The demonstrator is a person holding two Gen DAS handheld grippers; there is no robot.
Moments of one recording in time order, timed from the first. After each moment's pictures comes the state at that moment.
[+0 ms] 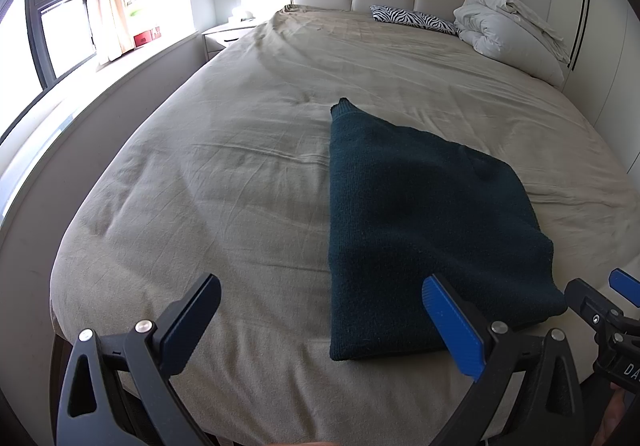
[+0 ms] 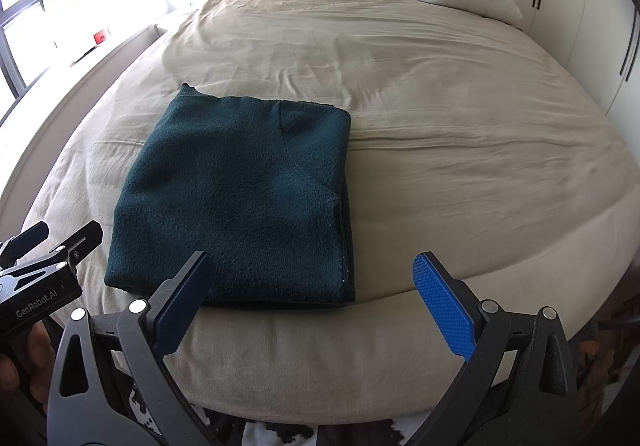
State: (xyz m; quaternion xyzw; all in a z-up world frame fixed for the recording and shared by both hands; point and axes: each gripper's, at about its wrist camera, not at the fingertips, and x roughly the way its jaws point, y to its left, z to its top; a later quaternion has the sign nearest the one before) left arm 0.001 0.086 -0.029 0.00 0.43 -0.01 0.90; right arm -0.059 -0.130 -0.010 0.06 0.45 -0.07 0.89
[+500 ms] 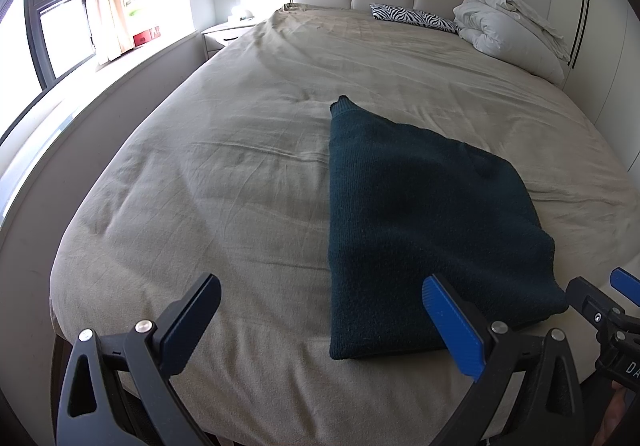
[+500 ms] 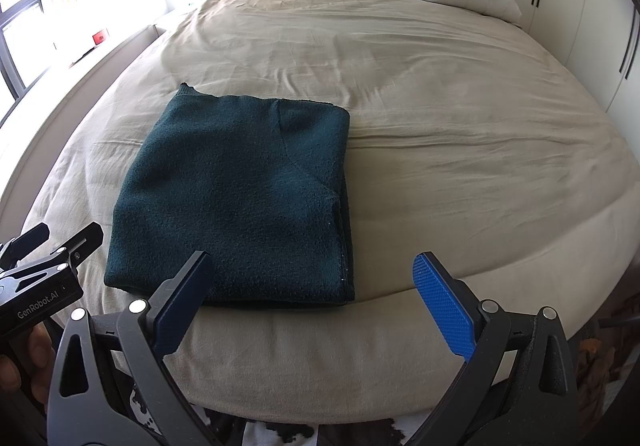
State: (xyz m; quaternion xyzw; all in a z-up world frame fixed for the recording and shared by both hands) left arm 0.000 0.086 -0.030 0.00 0.43 -0.01 0.90; right arm -0.060 -0.131 -0.011 0.06 0.45 -0.07 0.89
